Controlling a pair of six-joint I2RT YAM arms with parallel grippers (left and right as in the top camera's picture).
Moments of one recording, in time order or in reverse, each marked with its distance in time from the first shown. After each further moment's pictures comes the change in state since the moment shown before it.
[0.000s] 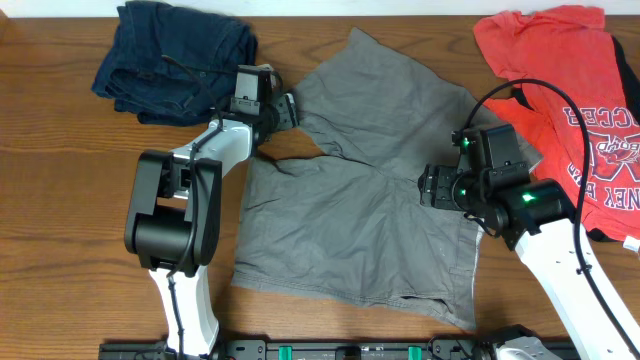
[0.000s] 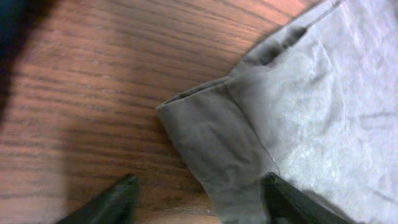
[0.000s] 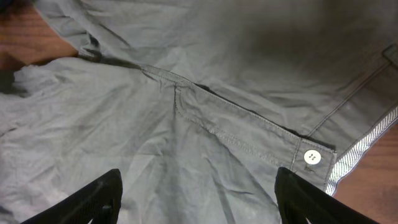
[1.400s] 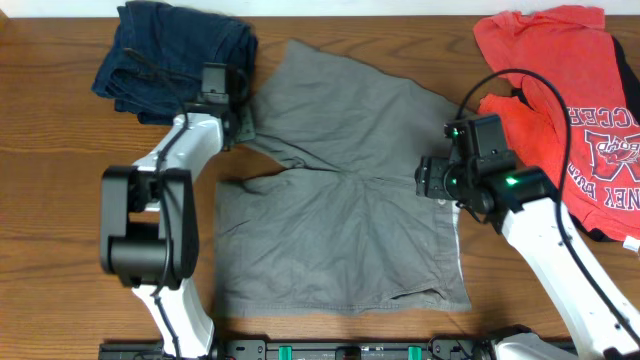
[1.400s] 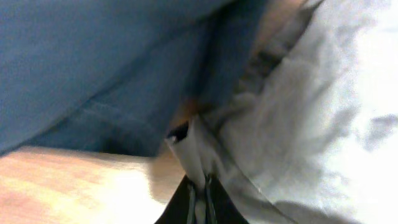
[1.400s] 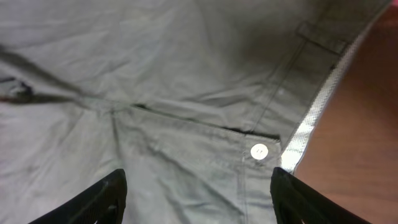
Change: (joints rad) left arm 0.121 -0.116 0.021 -0.391 -0.219 0.162; right arm 0.000 0.124 0.000 0.114 0.023 -0.018
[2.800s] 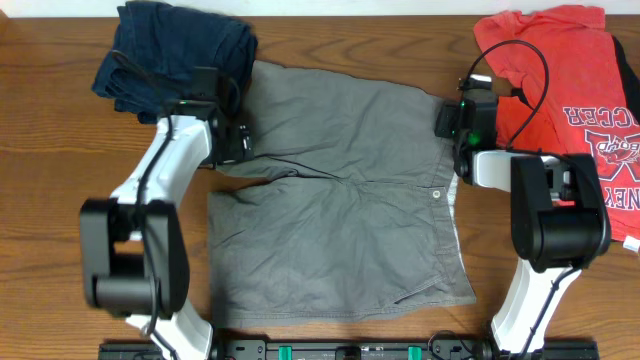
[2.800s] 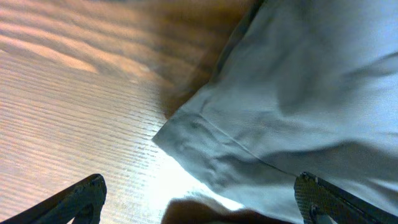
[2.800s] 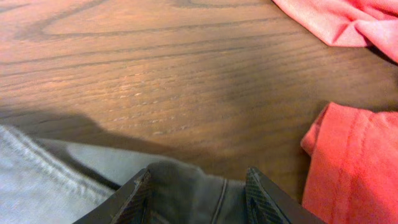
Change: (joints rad) left arm 0.006 -0.166 -0.003 -0.344 -0.047 0.006; right arm -0.216 0.752 0.016 1.204 0.158 -0.191
